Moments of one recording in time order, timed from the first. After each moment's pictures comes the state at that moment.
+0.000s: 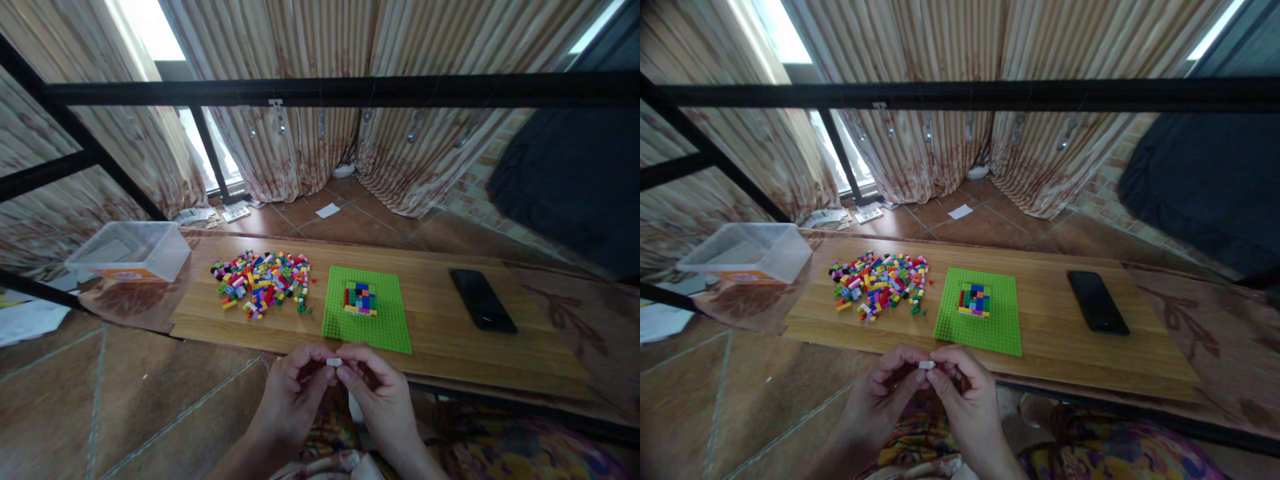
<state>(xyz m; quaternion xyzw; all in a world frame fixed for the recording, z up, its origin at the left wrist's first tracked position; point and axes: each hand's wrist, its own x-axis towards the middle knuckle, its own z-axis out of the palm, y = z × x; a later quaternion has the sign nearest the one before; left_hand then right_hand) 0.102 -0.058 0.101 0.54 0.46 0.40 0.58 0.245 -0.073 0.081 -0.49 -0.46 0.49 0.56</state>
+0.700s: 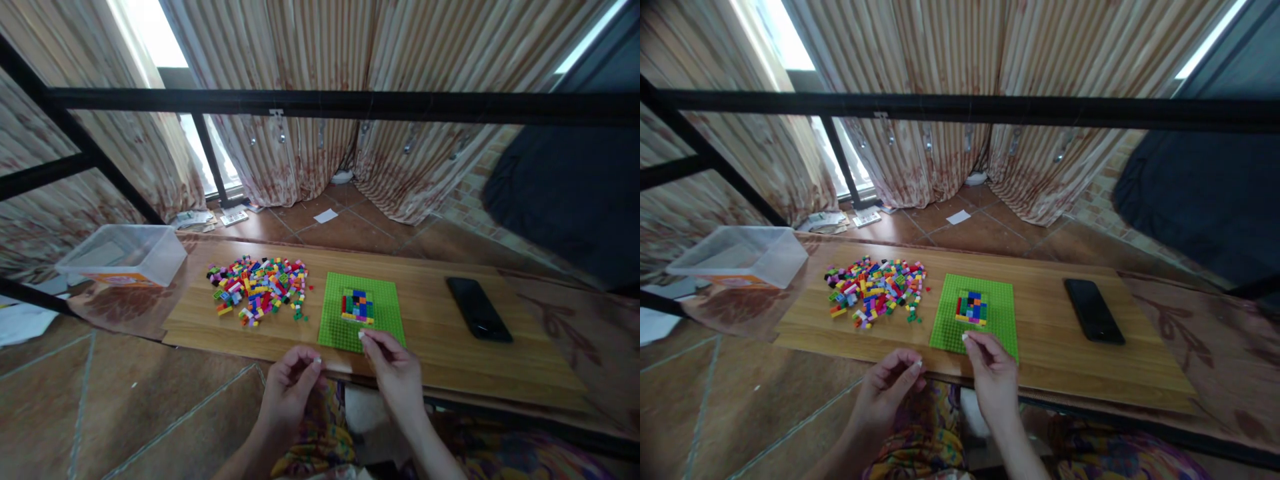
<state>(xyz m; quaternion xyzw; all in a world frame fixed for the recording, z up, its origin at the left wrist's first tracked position) 0.107 -0.049 0.055 0.35 0.51 0.45 0.64 0.282 -0.038 0.045 -0.61 -0.42 0.37 0.56</state>
